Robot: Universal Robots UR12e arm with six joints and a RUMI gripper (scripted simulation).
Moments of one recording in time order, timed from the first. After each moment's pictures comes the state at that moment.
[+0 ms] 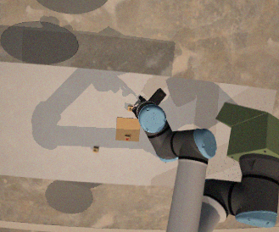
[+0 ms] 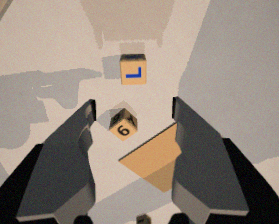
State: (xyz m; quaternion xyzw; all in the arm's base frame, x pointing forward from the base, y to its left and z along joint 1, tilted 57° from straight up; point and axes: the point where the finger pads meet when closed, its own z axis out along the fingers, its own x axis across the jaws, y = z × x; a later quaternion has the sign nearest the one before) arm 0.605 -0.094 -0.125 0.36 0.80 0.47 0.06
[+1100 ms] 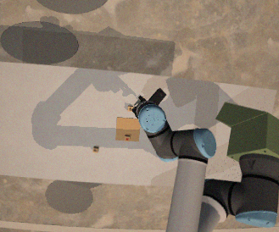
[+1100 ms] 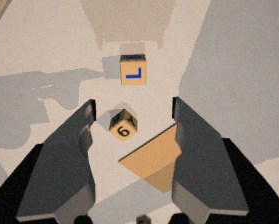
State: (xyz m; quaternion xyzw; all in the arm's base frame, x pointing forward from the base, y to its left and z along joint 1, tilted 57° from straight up) arm 0.606 -0.092 -0.126 0.36 0.80 0.47 0.06
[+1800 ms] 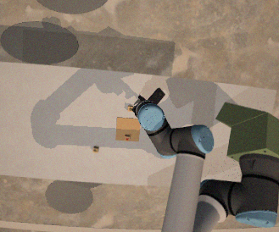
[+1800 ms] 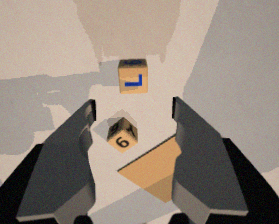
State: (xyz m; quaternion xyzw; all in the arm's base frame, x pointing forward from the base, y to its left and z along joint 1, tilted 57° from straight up) arm 0.616 -0.076 -0.138 0.36 0.80 0.47 0.05
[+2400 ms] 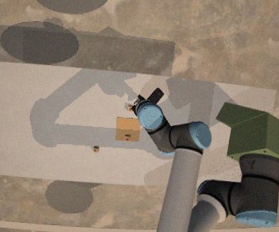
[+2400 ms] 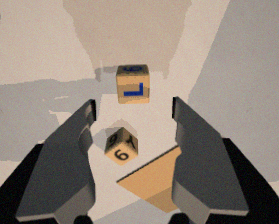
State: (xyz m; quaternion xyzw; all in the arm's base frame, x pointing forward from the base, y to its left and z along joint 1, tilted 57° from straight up) arm 0.626 -0.060 -0.150 0.36 0.80 0.47 0.05
